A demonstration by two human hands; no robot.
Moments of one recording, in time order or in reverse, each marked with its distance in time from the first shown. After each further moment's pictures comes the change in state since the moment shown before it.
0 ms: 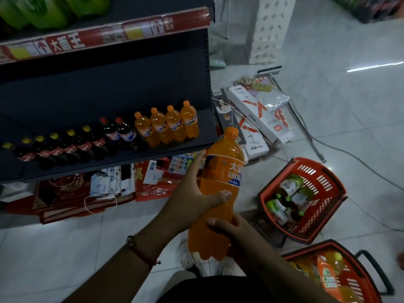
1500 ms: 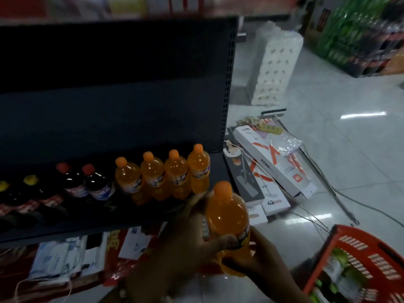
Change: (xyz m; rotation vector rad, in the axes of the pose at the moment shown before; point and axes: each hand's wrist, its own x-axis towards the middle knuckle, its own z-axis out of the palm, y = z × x) left_hand 0.250 -0.135 -0.102 0.499 0.027 0.098; right_hand 0.319 -0.062 -0.046 -0.738 0.204 -0.414
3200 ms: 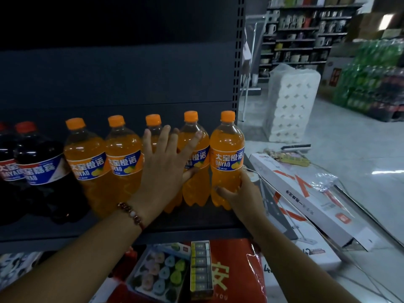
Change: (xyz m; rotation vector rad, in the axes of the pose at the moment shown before) left_hand 0.238 -0.181 0.083 1.072 0.911 0.248; right_hand 0.315 0.153 0.023 -0.083 0.464 -0.404
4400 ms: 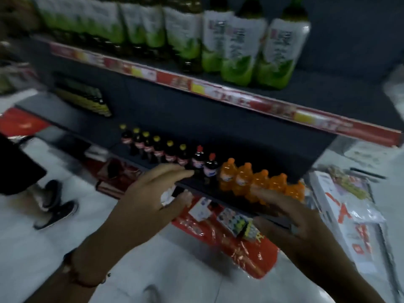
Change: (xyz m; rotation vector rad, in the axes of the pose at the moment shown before) left_hand -0.058 -0.272 -0.597 -0.721 -0.277 -0.551; right_hand -0.217 -0.609 -0.231 -0.180 -0.744 -0.287
